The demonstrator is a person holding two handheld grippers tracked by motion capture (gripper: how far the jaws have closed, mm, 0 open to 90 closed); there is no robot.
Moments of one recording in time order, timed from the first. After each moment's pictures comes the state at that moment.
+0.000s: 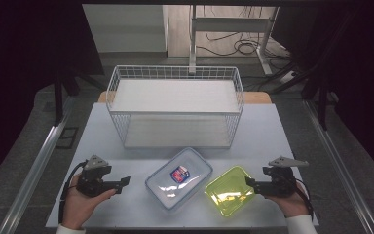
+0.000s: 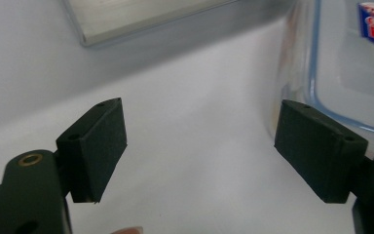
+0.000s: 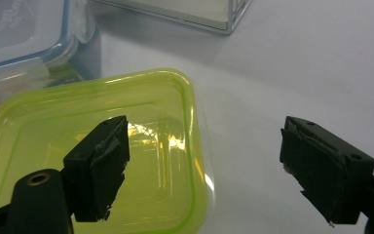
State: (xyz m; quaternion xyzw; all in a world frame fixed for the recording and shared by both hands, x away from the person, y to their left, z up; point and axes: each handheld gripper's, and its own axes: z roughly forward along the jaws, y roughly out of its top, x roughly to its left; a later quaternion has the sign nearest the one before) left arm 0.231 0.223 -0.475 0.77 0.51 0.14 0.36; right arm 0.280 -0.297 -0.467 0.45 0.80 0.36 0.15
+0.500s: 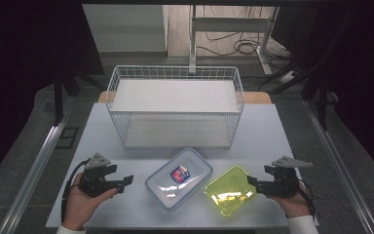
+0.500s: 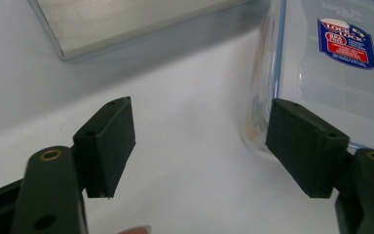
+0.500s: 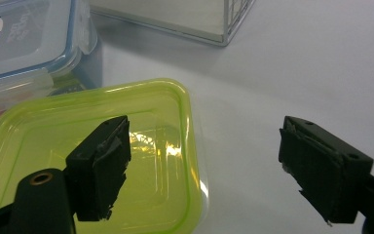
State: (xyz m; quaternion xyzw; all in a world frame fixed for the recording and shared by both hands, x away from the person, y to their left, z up) left arm 0.231 0.216 -0.465 0.77 0.50 0.12 0.38; right arm 0.278 -0.302 -0.463 0.45 0.79 0.38 0.16
